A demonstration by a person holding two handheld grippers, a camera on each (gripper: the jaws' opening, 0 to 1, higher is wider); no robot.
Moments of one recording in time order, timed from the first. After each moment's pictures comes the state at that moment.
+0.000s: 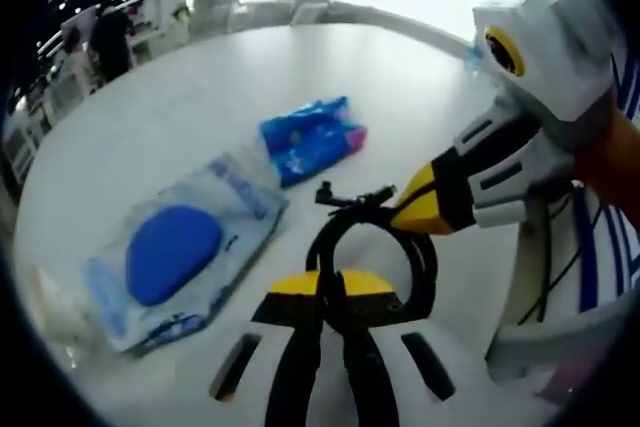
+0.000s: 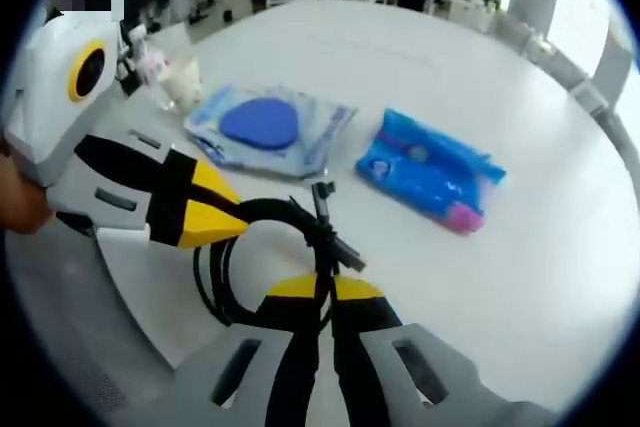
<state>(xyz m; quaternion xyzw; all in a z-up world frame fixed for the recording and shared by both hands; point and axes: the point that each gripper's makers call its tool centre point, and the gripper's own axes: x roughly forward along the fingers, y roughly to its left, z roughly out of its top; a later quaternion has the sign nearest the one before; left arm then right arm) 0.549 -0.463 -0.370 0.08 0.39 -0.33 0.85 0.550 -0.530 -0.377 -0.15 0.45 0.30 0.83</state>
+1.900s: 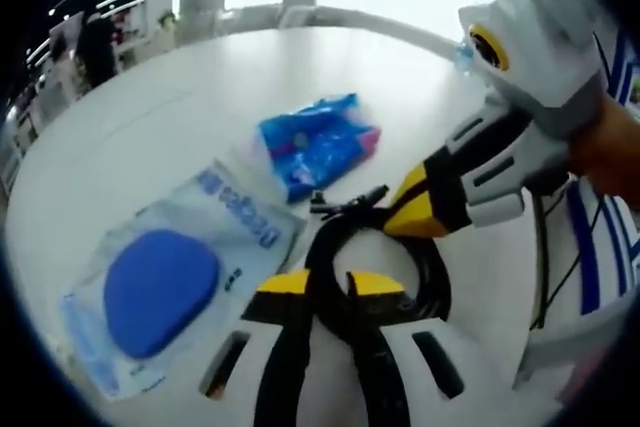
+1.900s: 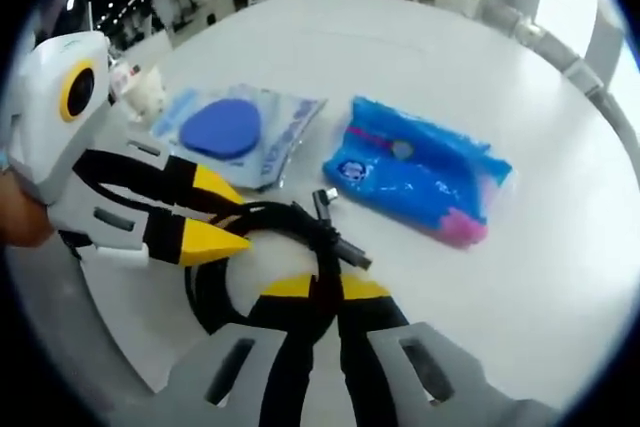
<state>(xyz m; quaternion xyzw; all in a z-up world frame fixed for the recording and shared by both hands) 0.582 -0.474 -0.390 0.08 0.37 -0.37 0.85 0.582 -0.537 -0.398 -0.13 0.47 0.27 0.83</state>
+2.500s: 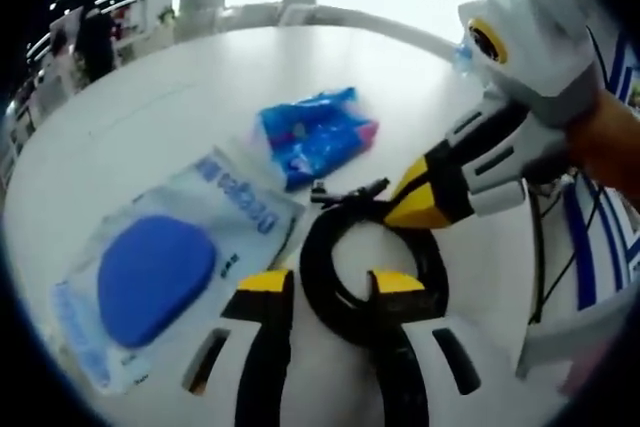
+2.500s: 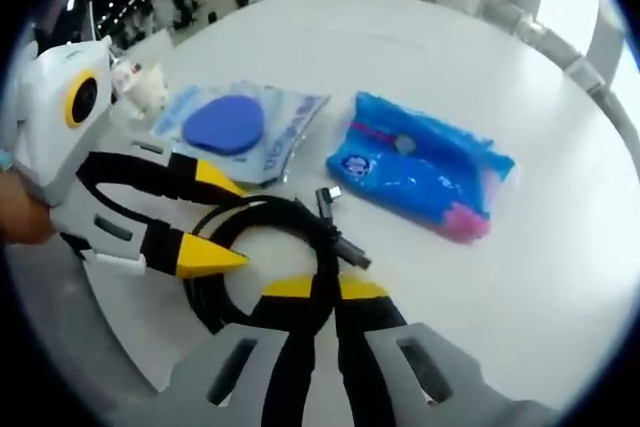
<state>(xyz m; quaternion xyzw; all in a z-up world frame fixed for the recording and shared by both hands) 0.574 -0.471 -0.398 0.07 0.38 -0.37 0.85 0.577 -0.537 -0.399 -0.13 0.47 0.28 0.83</state>
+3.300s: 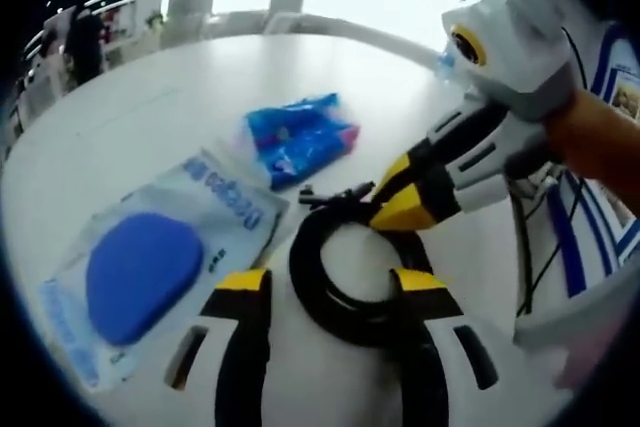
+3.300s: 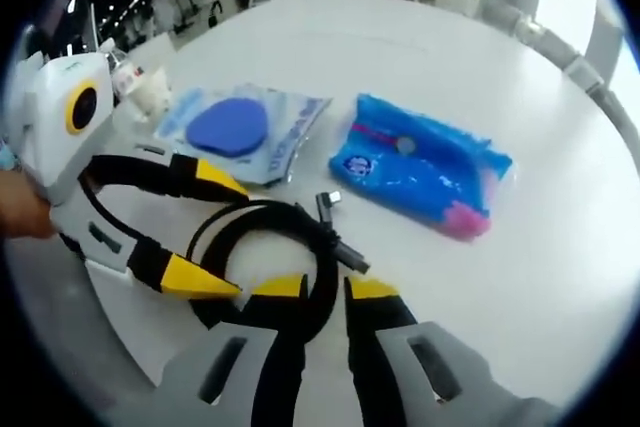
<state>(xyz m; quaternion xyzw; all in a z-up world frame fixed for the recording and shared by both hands) 0.566 -0.471 -0.391 0.04 0.36 -0.41 0.84 0.574 -0.536 -0.394 -0.11 0.46 0.28 0.83</state>
